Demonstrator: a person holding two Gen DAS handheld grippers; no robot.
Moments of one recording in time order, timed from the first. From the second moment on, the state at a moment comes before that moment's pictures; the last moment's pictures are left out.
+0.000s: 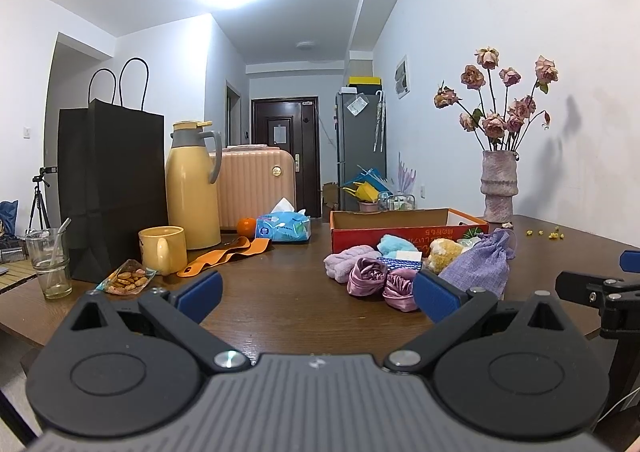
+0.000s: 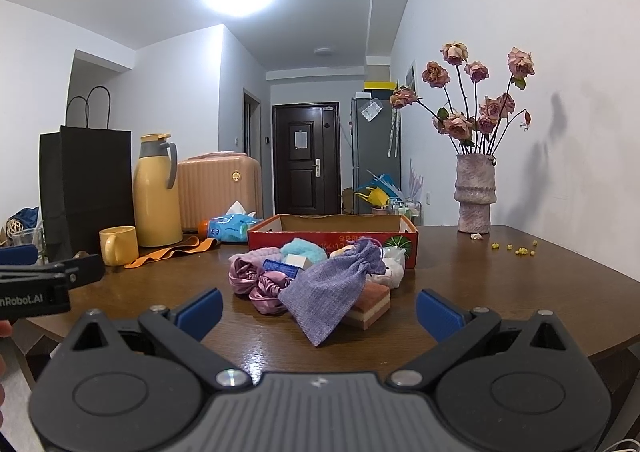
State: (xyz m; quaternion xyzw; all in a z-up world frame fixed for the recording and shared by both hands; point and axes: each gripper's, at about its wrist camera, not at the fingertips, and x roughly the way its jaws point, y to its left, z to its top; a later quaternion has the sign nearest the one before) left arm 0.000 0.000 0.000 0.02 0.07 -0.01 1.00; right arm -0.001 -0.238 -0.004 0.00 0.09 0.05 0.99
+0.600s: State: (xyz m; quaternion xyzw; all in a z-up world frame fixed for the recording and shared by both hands) left arm 0.000 0.000 0.001 0.02 0.07 -0.01 1.00; right arm 0.000 -0.238 -0.006 0.00 0.09 0.05 0.99
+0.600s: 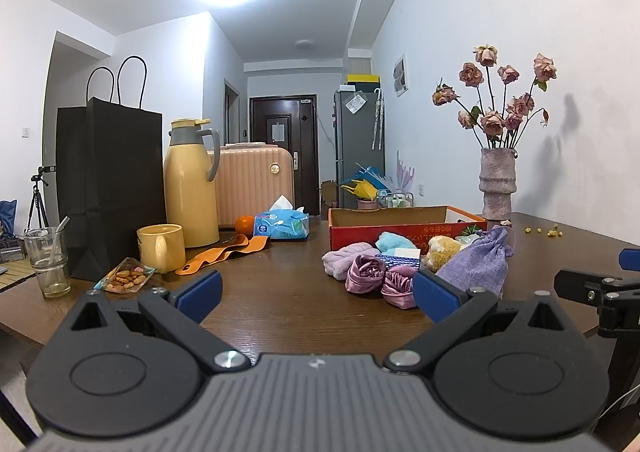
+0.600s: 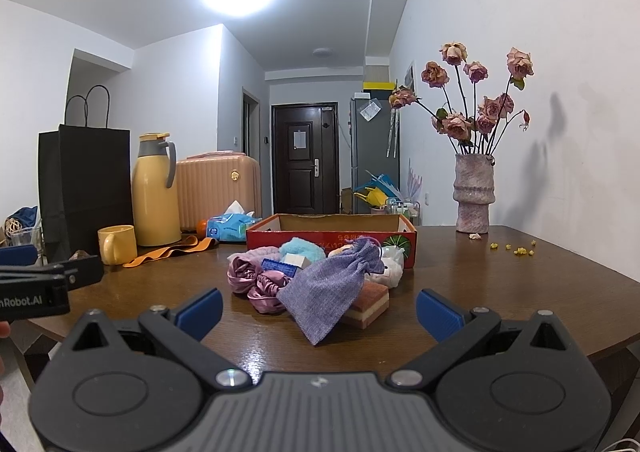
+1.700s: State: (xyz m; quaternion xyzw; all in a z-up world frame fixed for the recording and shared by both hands) left arm 0.002 -0.003 -0.007 0.02 0.09 -0.02 1.00; right arm 0.002 -0.240 -0.010 0.01 0.09 0.04 0.99
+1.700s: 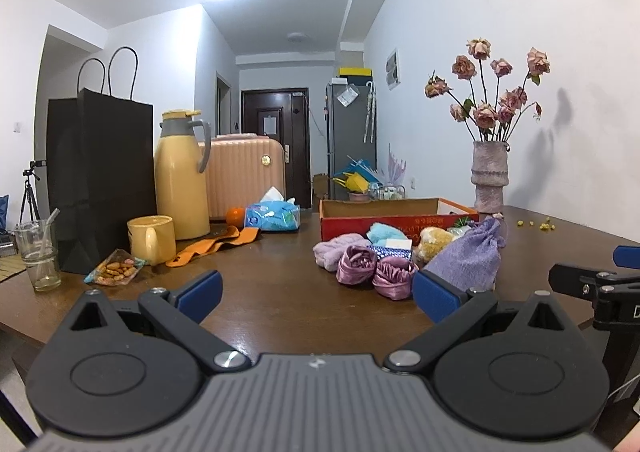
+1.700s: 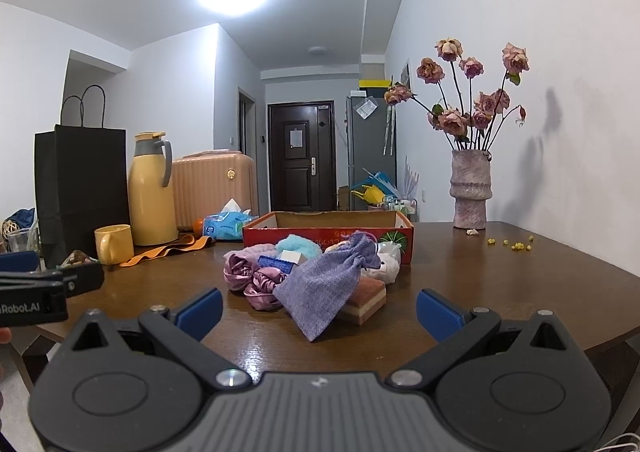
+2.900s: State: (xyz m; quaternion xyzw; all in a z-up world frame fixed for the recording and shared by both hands) left arm 0.216 -0.071 -0.061 -0.17 0.27 -0.23 0.92; right arm 0.225 -0.296 -0.014 0.04 0.21 0.15 0.96
